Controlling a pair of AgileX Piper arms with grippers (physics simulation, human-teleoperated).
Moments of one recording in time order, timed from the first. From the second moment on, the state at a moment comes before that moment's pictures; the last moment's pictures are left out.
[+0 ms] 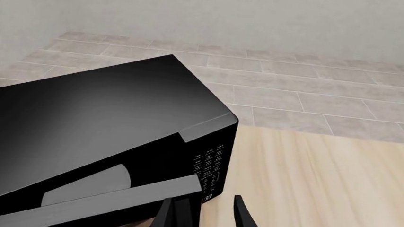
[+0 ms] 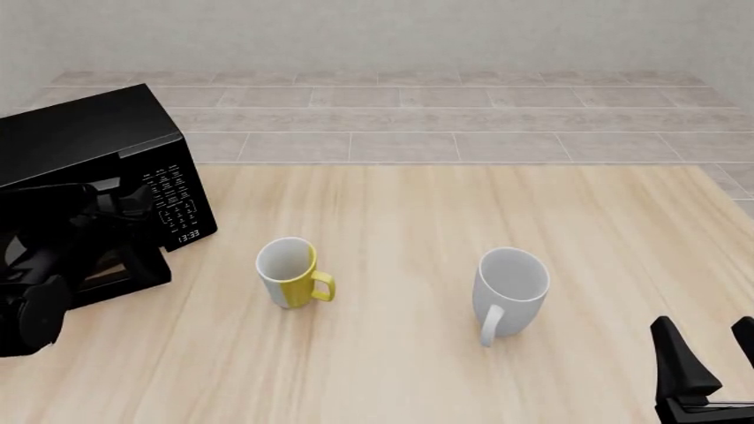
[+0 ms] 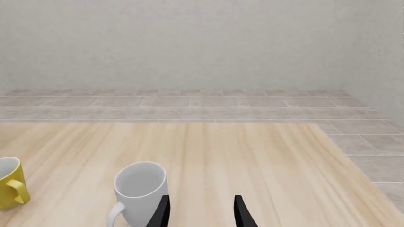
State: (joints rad) left arm 0.12 1.38 -0.50 -0.62 -0.08; right arm -0.01 0.00 0.00 0.03 -0.01
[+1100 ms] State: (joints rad) left arm 0.20 1.57 -0.72 -0.57 -0.17; right arm 0.00 0.00 0.00 0.04 -0.01
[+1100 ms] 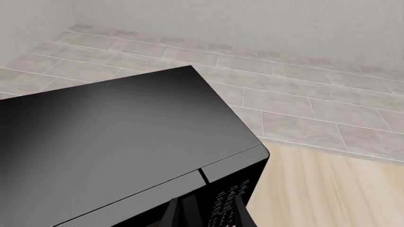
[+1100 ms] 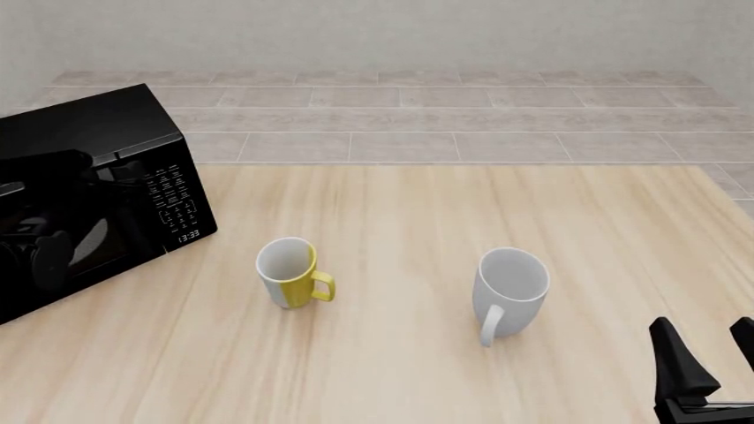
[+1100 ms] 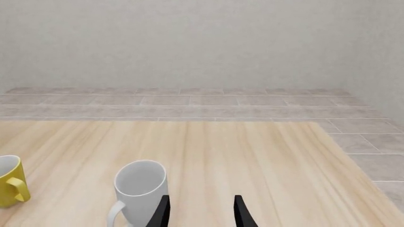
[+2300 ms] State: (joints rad) left arm 0.12 1.20 -0.41 -0.50 -0.13; right arm -0.01 0.01 0.00 0.04 -0.03
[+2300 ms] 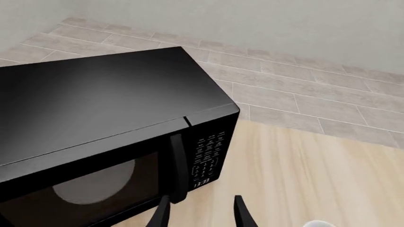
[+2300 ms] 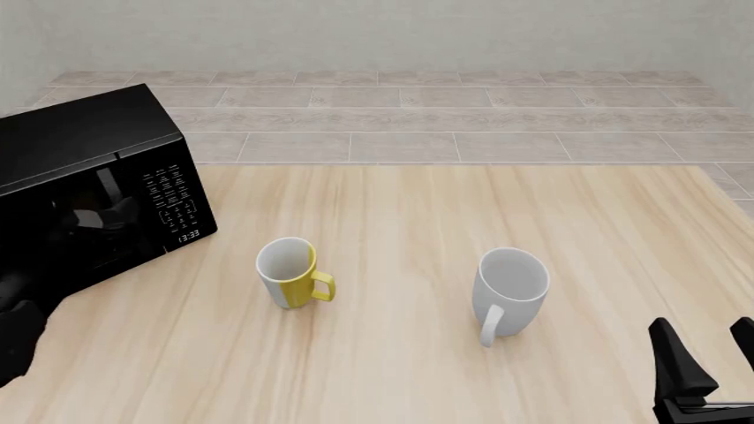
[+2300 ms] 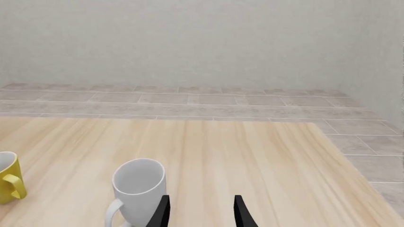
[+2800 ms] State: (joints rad) left arm 0.04 0.60 -0.24 -0.17 -0.13; right arm -0.01 0.01 0.00 0.04 -0.04
